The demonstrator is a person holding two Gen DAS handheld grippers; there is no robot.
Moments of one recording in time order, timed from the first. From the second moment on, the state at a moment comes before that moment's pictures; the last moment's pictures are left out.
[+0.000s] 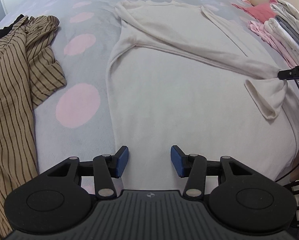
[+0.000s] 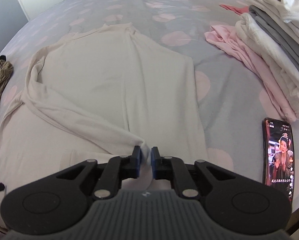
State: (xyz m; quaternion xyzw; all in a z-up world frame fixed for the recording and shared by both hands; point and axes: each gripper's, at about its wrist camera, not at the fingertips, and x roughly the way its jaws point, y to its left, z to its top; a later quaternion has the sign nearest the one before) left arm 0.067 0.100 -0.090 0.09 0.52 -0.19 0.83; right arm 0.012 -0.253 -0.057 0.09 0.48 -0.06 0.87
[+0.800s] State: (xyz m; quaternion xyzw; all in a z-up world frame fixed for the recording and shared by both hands) left arm 0.189 0.066 -0.104 0.21 0.44 -0.24 0.84; right arm 0.162 -0.056 -0.050 -0.07 0.38 0.22 0.90
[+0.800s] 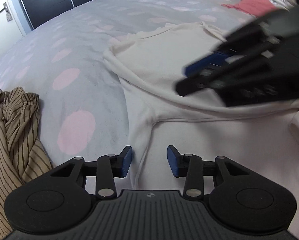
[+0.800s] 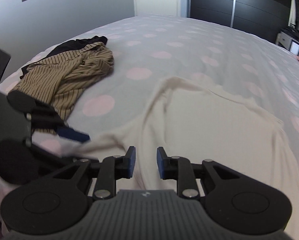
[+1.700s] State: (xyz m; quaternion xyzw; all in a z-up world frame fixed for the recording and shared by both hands) left arm 0.226 0.087 -0.099 0.12 0.49 -0.23 0.83; right arm 0.301 -0.095 -0.074 -0.04 0.43 0.11 0.90
